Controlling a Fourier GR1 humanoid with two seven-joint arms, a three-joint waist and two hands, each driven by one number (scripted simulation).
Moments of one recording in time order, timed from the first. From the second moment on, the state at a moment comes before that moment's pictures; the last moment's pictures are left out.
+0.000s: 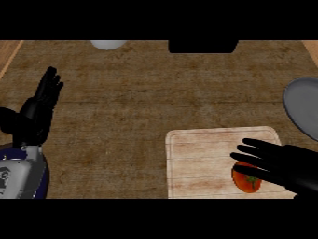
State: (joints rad) left arm -0.22 0.26 0.02 -1.47 0.09 0.13 0.07; right arm -0.02 -0.74 0.29 -1.80 0.87 0.31 -0.74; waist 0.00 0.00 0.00
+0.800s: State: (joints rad) left arm -0.24 0.23 0.06 -1.48 0.04 0.10 0.10; right arm -0.04 -0.57 0.32 -1.70 1.16 0.29 -0.73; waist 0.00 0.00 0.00
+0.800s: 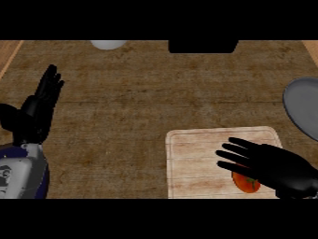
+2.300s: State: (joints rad) left arm -0.22 0.20 0.11 -1.48 0.02 0.07 0.09; right arm -0.06 -0.27 0.10 -1.45 1.28 0.25 -0.54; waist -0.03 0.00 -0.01
